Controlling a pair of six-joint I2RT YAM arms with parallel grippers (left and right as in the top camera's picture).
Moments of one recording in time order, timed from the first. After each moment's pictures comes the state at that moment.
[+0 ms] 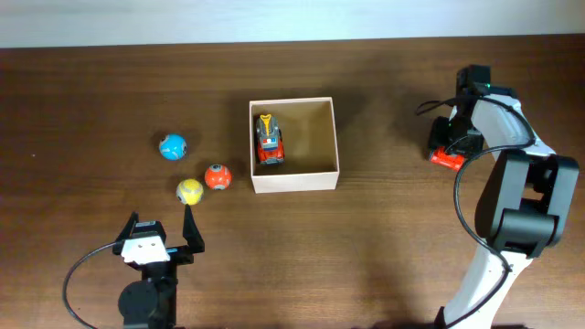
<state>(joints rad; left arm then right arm) 0.02 0.01 0.02 -0.09 -0.08 -0.07 -0.19 2.16 1.62 -0.91 0.09 0.16</state>
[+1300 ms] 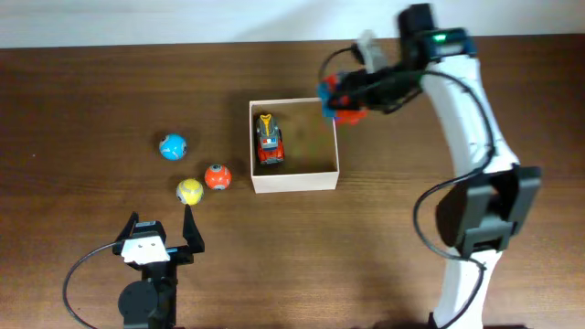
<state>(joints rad) 0.02 0.01 0.02 -0.09 -0.08 -0.07 0.16 2.16 2.14 -1.25 -0.72 -0.12</state>
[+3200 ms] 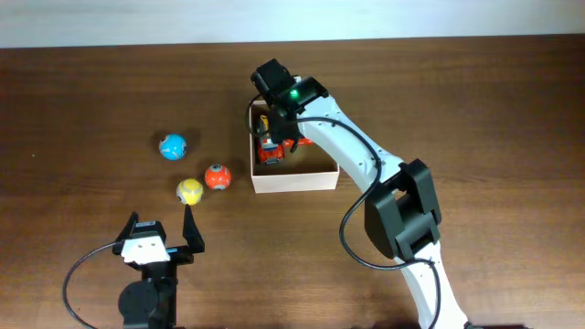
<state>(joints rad) 0.02 0.01 0.02 -0.09 -0.08 -0.07 0.59 2.36 2.14 -1.04 0.22 0.39</state>
